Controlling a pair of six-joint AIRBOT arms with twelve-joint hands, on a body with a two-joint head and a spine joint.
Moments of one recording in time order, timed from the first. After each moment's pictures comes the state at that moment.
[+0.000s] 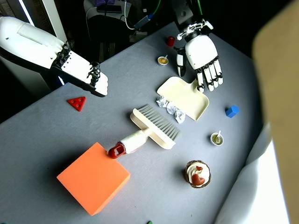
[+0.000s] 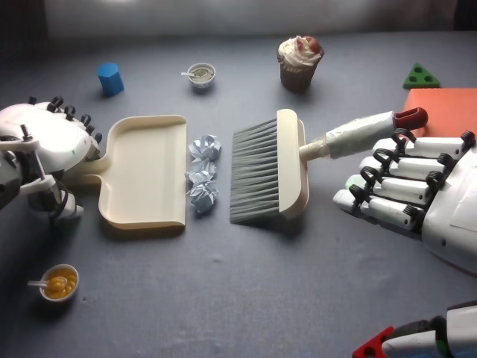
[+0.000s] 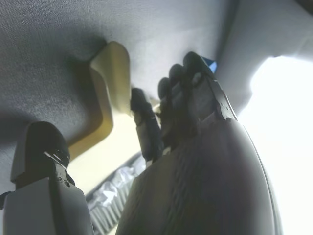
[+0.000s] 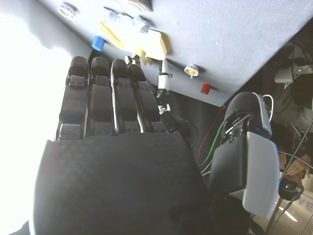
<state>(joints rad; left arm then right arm) 0.61 -1.05 1.16 -1.17 -0.55 2.28 -0.34 -0.54 0.36 -1.77 -0.30 0.37</state>
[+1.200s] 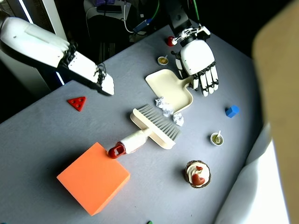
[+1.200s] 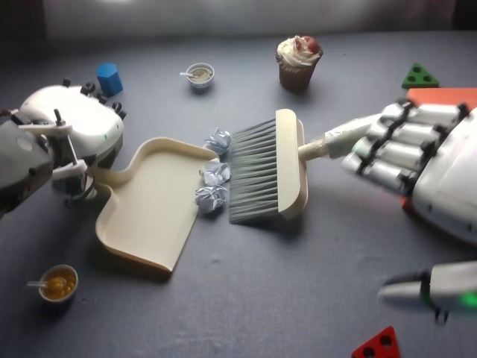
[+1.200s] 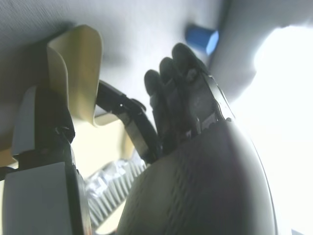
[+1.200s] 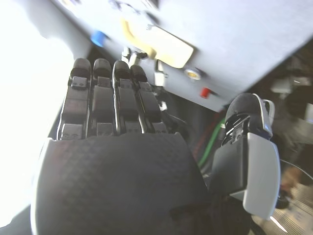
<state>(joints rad) 0.53 -1.10 1.17 -1.14 -0.53 2.32 -0.37 -0.66 0.41 -1.82 -0.53 0.31</state>
